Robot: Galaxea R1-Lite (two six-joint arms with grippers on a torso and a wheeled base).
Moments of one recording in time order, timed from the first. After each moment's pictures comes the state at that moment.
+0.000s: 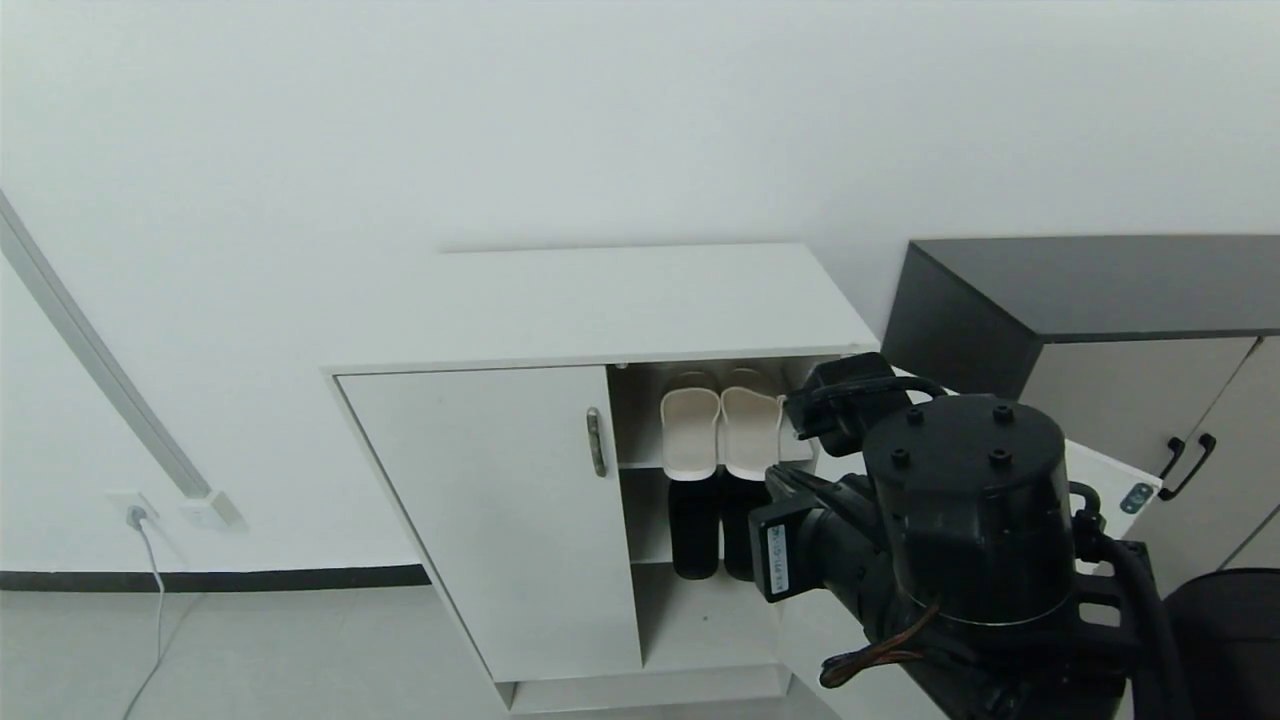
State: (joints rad) left arm 0.00 0.00 0.00 0.00 0.00 -0.01; right arm 1.05 1.69 -0.89 -0.48 -0.69 0.21
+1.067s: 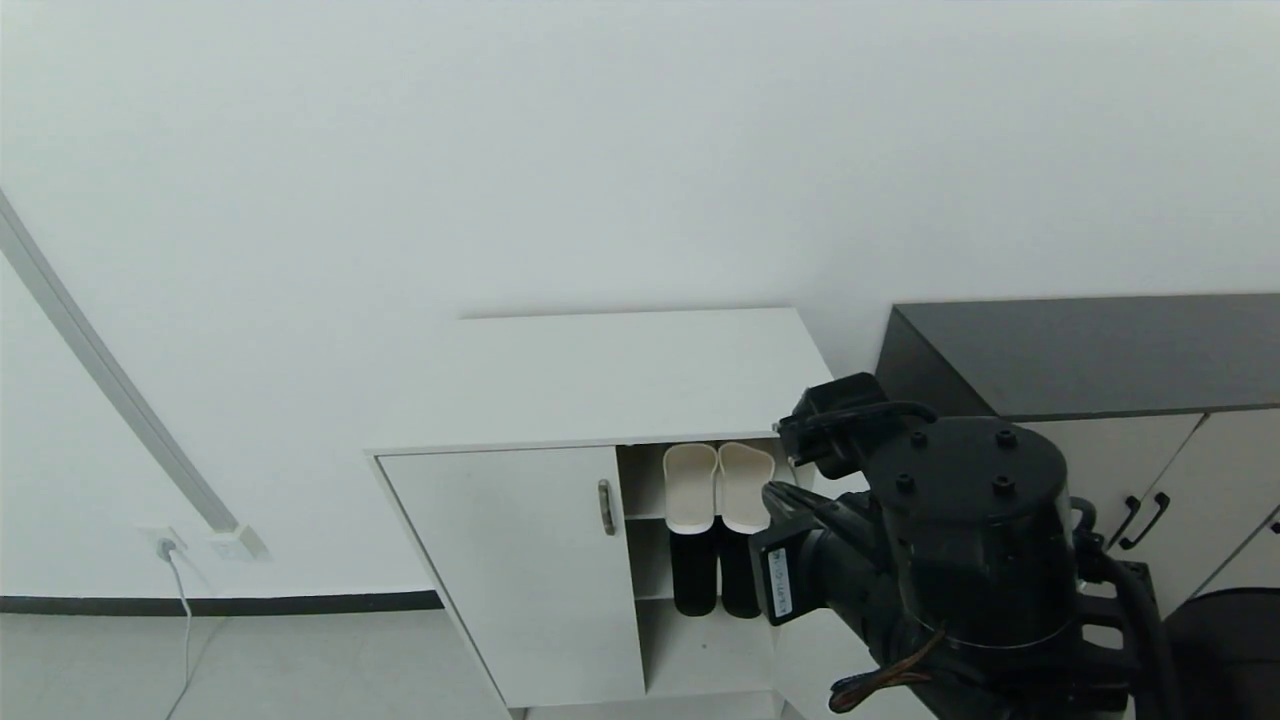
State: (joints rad) left arm 0.00 0.00 0.00 0.00 0.00 -0.01; right arm 1.05 1.69 -0.85 -0.52 -0.65 0.18
